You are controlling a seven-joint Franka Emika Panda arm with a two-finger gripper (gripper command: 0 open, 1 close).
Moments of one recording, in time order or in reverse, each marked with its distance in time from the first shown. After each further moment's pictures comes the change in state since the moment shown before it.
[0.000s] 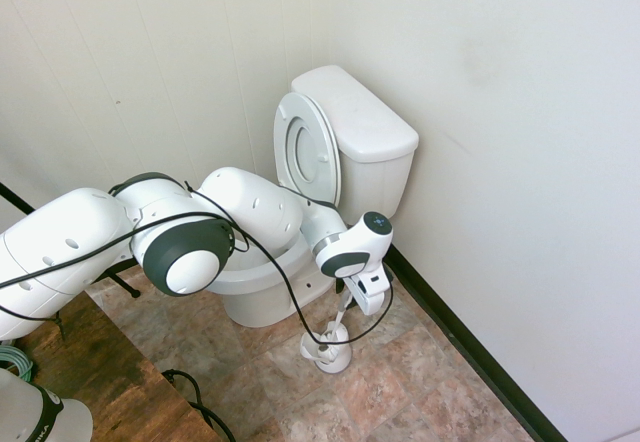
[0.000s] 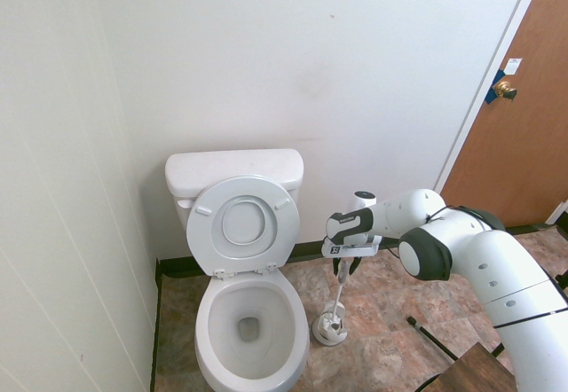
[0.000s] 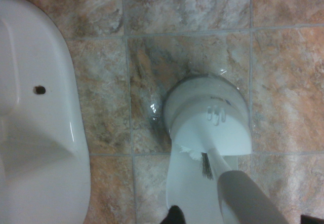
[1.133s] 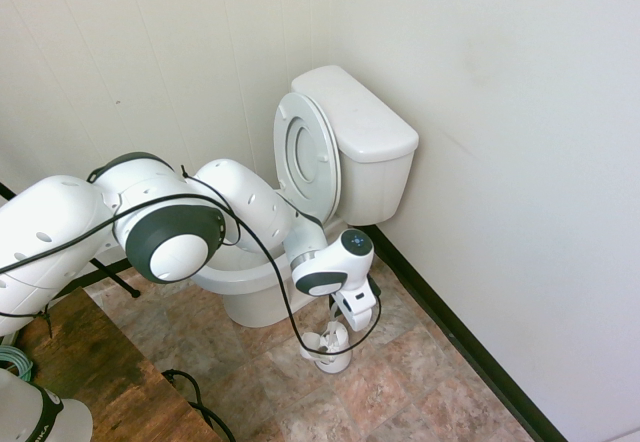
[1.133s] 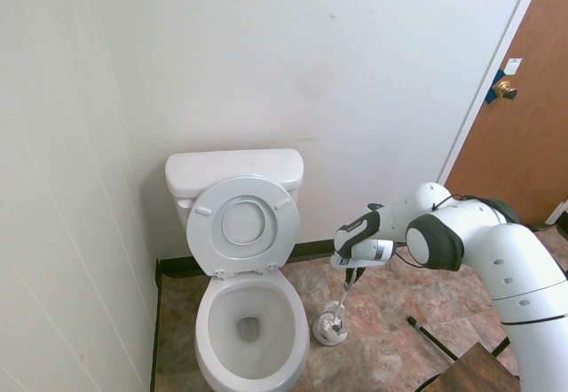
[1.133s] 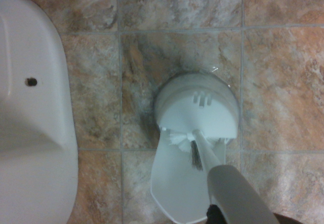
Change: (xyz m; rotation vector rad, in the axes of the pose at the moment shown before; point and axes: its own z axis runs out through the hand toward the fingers) arm -0.030 0.060 0.012 0.073 0.052 -0.033
